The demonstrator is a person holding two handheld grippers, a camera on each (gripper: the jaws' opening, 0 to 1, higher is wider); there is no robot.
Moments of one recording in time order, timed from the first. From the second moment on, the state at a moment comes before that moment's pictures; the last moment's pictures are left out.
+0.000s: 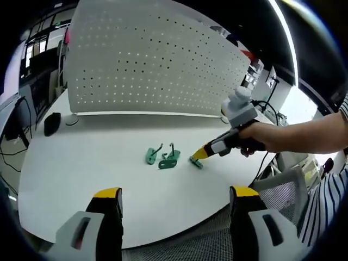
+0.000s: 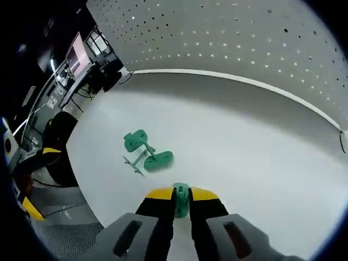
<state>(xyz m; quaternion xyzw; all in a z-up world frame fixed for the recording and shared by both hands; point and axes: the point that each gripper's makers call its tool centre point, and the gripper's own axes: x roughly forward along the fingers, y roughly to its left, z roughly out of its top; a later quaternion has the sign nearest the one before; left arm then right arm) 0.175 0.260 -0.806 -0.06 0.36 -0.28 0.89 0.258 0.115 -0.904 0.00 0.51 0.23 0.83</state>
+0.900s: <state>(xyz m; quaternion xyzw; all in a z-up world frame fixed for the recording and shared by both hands) 0.178 0.266 -0.805 -0.09 0.36 -0.27 0.89 0.274 0.136 -0.855 0.02 0.42 0.24 0.87</state>
